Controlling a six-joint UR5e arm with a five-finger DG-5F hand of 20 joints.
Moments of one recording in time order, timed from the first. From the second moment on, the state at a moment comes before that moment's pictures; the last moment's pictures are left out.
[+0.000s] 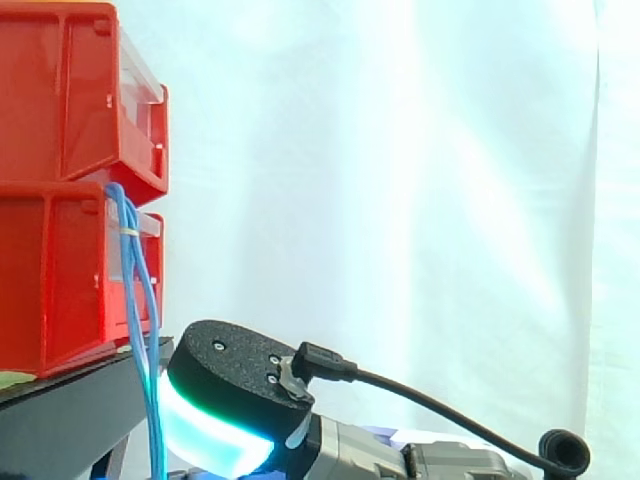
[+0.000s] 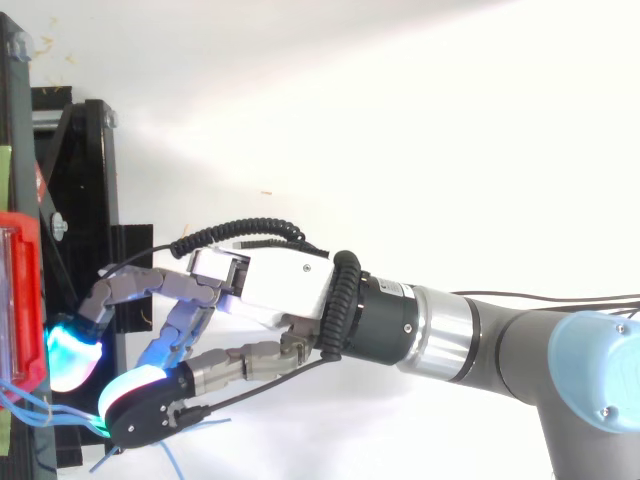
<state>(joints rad) 0.28 -2.61 -1.04 -2.43 -1.07 -0.03</state>
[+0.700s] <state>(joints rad) 0.30 -2.57 -1.02 -2.56 -1.07 -0.04</state>
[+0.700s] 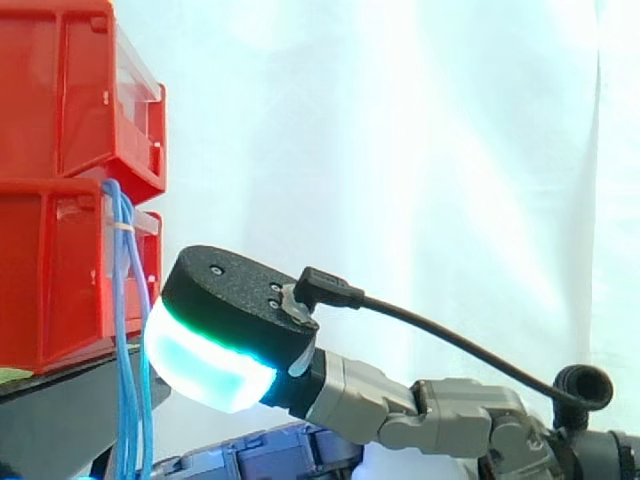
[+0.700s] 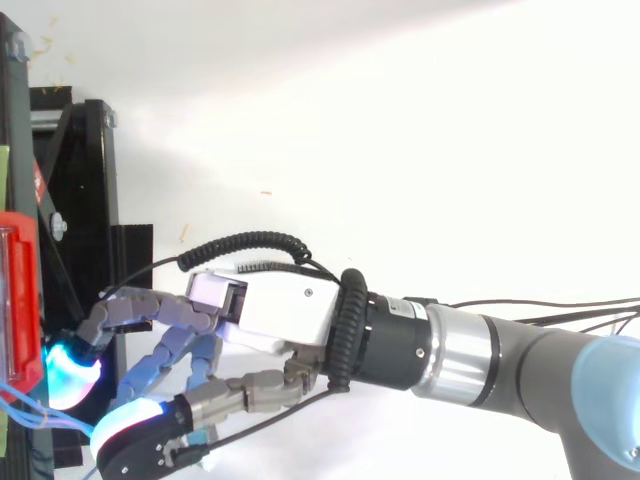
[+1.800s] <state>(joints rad) 0.31 -2.47 -1.02 -2.82 -1.08 -0.06</state>
